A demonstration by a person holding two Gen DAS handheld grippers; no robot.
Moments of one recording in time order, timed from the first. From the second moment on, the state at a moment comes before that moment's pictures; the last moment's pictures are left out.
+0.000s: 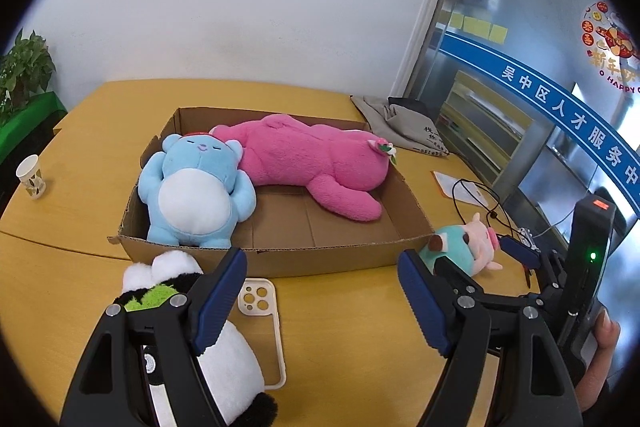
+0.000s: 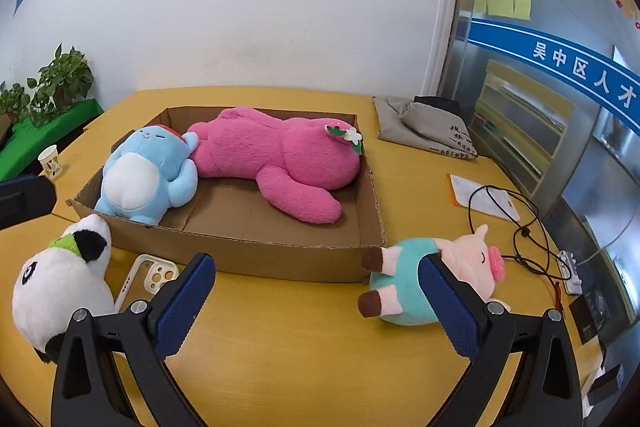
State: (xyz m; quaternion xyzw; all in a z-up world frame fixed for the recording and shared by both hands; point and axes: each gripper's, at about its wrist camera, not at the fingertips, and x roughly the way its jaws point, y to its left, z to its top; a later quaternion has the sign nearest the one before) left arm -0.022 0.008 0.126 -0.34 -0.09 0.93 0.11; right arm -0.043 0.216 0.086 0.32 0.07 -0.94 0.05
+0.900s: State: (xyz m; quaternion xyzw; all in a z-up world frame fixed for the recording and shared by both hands) left arm -0.024 -0.003 0.102 -0.34 -0.10 0.93 0.09; right arm -0.056 0.204 0.077 0.33 0.09 -0.94 0.04
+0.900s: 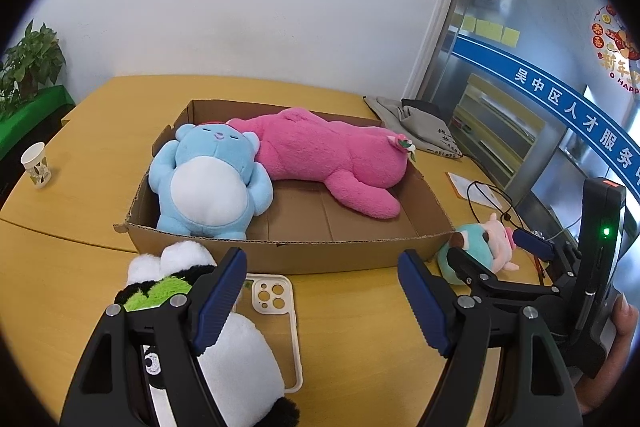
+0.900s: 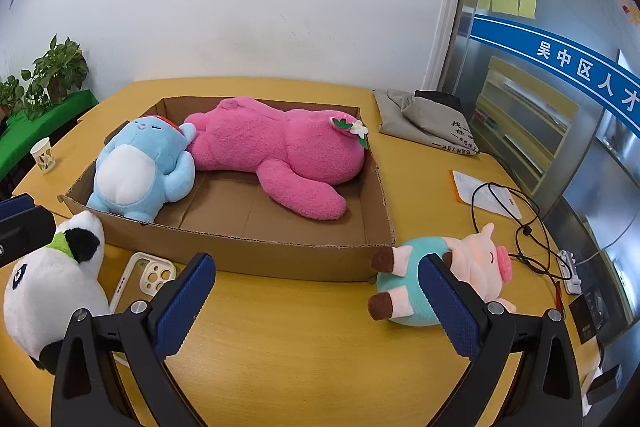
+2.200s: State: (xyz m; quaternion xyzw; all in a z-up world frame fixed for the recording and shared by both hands) left arm 0.000 -0.145 0.029 -0.40 -0.19 0.90 0.06; right arm -0.020 0.052 0.027 0.38 0.09 -0.83 0.41
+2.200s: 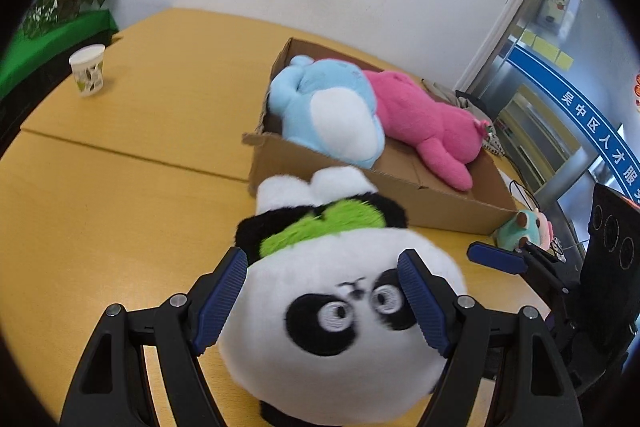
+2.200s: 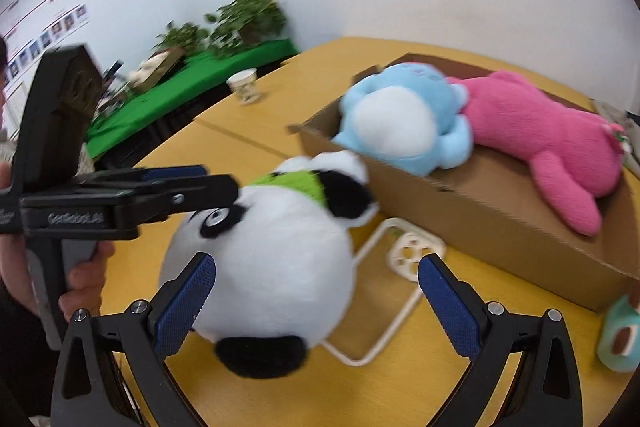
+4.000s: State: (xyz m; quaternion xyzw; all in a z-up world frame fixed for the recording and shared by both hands) left arm -0.011 -0.161 0.008 -0.37 -0.35 0.81 0.30; right arm -0.039 0.077 -0.007 0.43 -0.05 -0.72 0.55
